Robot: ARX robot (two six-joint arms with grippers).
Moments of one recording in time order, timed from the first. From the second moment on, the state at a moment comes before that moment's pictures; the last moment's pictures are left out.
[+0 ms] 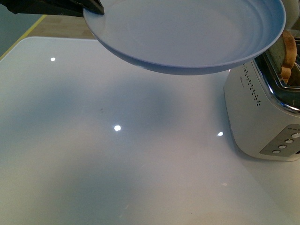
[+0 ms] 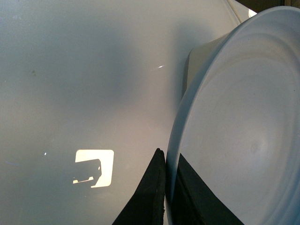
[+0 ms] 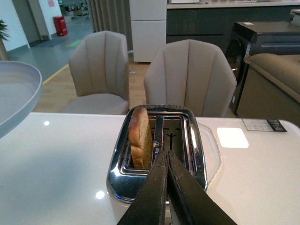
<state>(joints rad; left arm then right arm) -0.34 1.57 1.12 -0.38 0.32 -0.51 0.00 0.18 0.02 0.18 0.00 0.00</state>
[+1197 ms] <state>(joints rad) -0.28 1.59 1.12 -0.36 0.34 -0.47 0.00 0.01 0.02 0.00 0.00 0.00</state>
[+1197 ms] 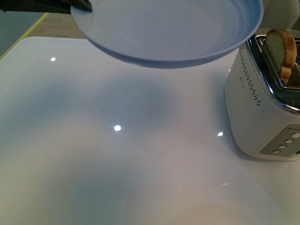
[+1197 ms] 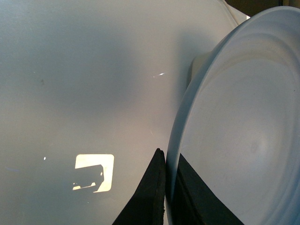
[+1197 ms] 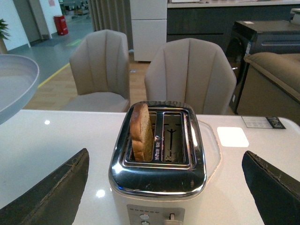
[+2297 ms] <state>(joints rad) 0.31 2.19 1.04 0.00 0.56 -0.04 0.00 0.01 0.02 0.00 0.00 0.00</state>
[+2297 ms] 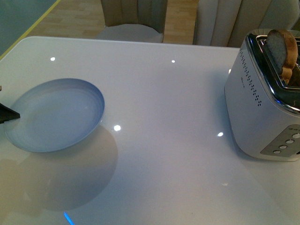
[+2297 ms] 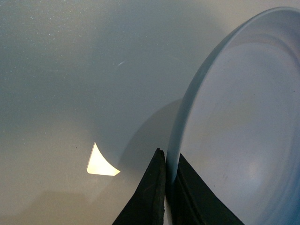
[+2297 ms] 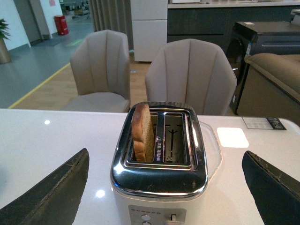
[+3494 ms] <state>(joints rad) 0.36 2.49 1.27 0.13 0.54 -0.03 0.00 0.01 0.02 0.00 0.00 0.00</state>
